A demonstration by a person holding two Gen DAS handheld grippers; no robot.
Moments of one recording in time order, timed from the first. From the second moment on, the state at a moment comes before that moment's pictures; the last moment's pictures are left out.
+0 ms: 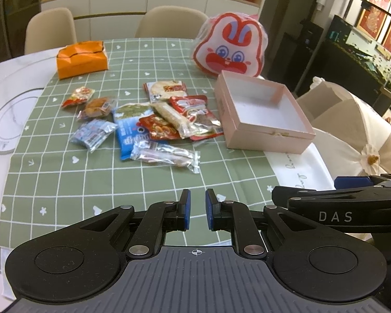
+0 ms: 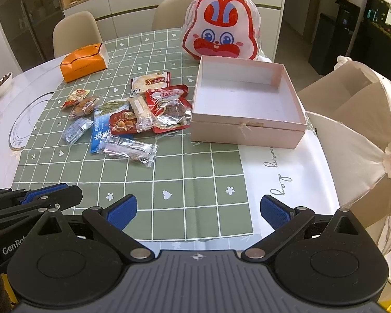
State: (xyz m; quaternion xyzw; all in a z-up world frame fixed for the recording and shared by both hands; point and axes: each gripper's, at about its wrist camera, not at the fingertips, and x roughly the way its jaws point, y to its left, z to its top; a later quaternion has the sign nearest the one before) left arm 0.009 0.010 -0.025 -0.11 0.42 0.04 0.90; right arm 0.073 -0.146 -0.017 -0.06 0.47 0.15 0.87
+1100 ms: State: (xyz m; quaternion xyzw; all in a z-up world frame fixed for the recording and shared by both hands) left arm 0.094 0.164 -0.075 -0.11 0.37 0.09 0.92; right arm 0.133 -0.092 -0.050 -0.12 0.39 0.20 0.89
